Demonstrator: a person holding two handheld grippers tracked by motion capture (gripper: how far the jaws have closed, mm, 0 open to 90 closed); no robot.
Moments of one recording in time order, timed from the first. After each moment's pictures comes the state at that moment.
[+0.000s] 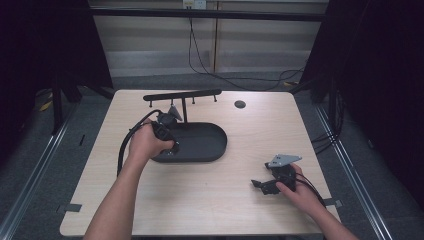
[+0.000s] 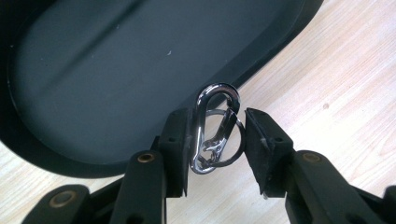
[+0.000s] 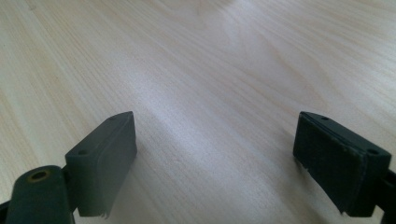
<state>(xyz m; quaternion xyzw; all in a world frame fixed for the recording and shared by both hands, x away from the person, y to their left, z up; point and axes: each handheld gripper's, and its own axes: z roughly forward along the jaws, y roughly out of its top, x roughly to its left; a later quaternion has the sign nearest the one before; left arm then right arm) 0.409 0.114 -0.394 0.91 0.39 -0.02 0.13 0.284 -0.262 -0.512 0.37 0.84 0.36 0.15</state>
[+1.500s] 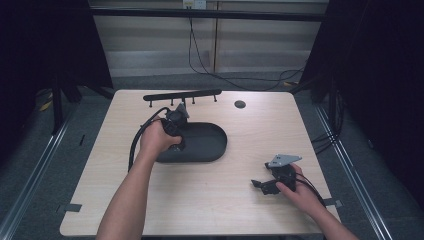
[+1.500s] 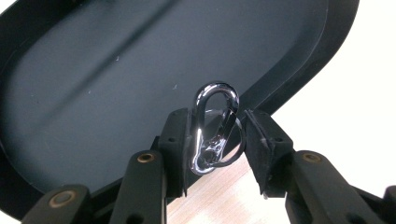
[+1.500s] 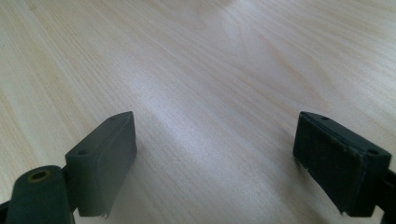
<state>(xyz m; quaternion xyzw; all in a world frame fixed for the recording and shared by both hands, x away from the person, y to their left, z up) 0.436 0.094 -0.414 0.91 0.40 -0.03 0.13 0.284 -0.262 -0.512 0.37 0.84 0.37 0.15</state>
